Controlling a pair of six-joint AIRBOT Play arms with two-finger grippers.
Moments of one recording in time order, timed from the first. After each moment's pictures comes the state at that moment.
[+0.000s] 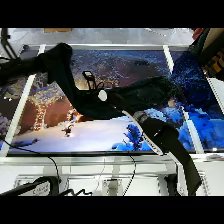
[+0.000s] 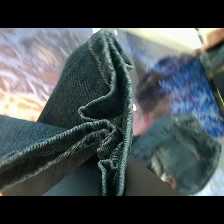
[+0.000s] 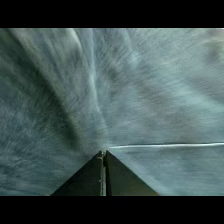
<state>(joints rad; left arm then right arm) 0.11 -1.31 1.45 0.64 -0.89 -1.19 0.67 -2.11 2.03 -1.11 0.71 1.55</state>
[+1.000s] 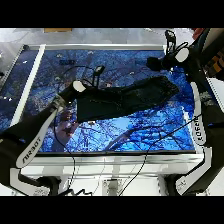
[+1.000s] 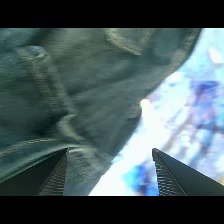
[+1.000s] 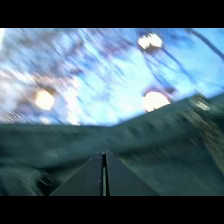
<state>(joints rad) -0.40 -1.66 1.45 0.74 -0.81 -1.06 0.03 -1.82 2.02 -1.26 1.09 1.50</state>
